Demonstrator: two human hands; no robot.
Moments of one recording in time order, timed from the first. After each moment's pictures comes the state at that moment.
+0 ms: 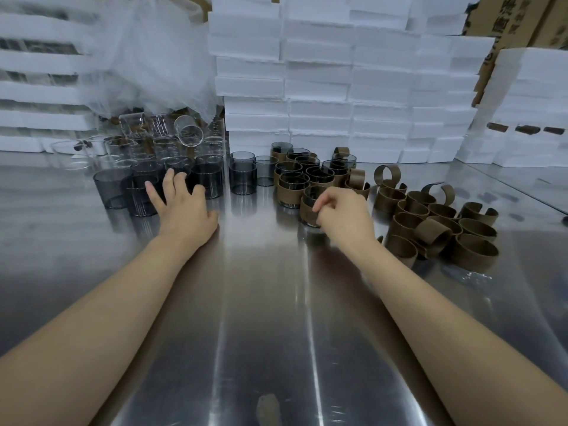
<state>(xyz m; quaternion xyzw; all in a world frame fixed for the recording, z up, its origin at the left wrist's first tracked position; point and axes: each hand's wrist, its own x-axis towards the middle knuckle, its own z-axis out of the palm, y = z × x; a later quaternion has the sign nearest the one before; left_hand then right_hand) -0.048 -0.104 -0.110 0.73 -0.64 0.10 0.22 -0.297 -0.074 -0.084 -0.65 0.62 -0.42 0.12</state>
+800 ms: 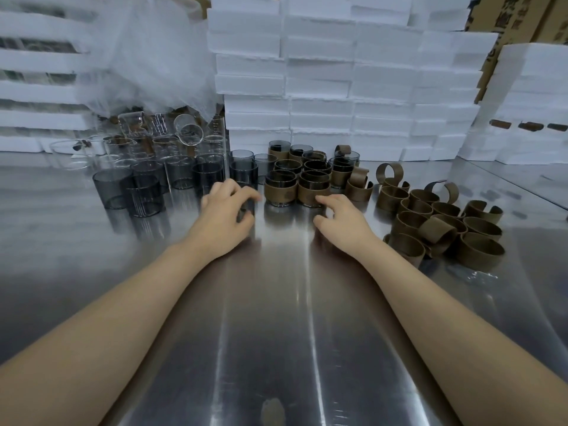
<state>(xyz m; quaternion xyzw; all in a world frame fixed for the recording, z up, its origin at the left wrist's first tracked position) -0.079 -0.091 -0.108 0.51 -0.78 0.01 0.35 -0.315 -0.105 -0.111 -0.72 0.61 -0.30 0.16</state>
